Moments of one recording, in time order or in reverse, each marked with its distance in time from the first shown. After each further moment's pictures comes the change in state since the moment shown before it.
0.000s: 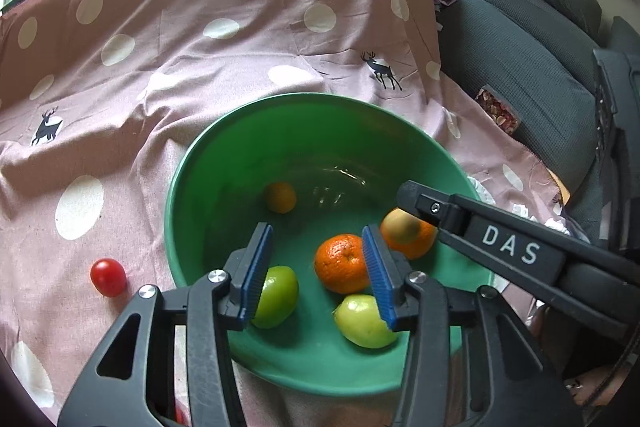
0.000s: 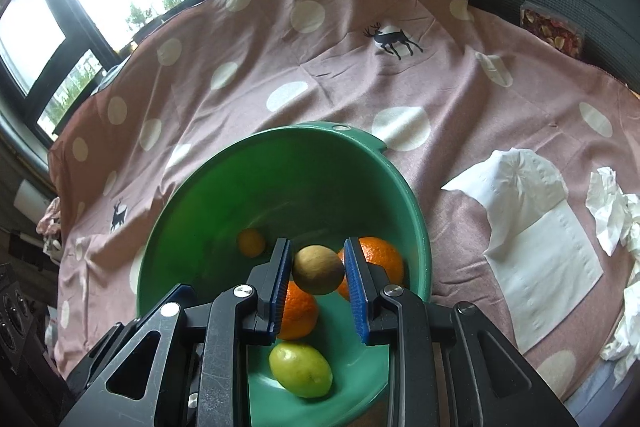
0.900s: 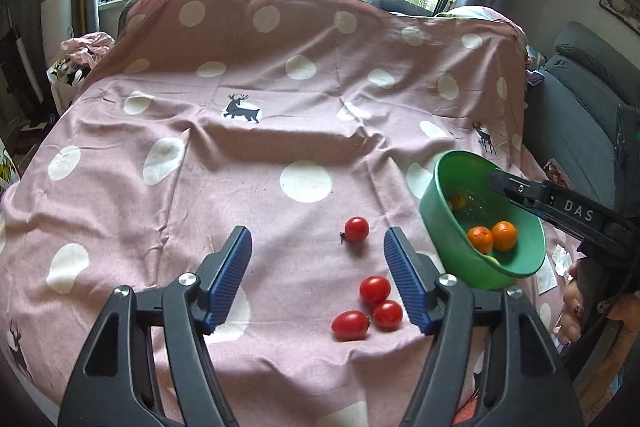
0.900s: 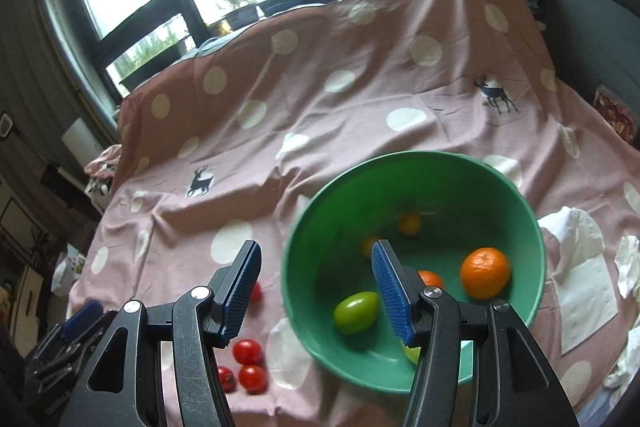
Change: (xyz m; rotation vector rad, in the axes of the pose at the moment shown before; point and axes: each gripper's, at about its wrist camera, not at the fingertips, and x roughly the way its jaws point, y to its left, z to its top) left arm -0.157 0.130 -0.056 -0.210 -0.137 0.257; right arm -0.037 0.108 -0.028 -0.287 -0.033 0.212
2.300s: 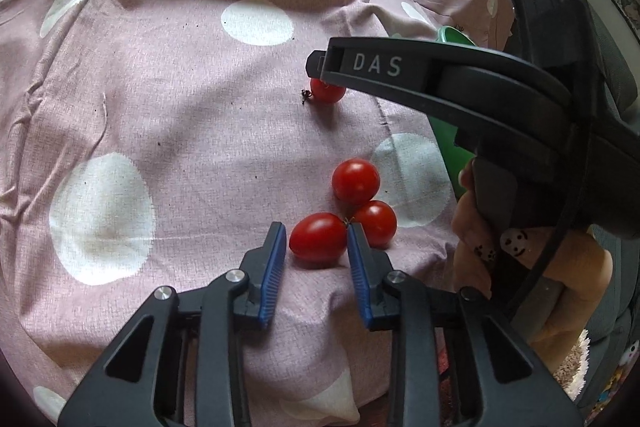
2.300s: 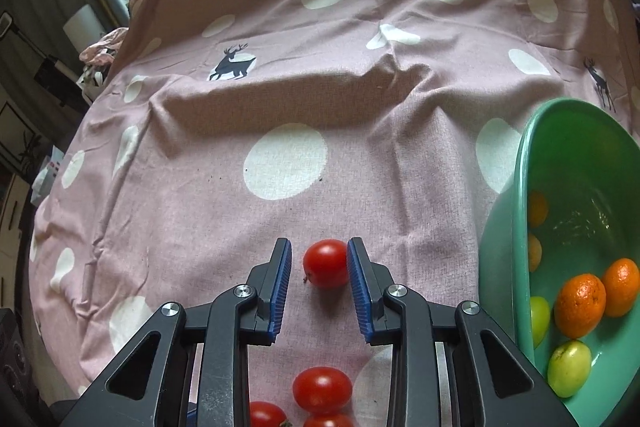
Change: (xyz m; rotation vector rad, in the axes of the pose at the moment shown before) left arm 0.084 0.003 -0.044 -0.095 0.434 -0.243; right arm 0.125 0.069 -0.027 -0.175 0.285 -0.054
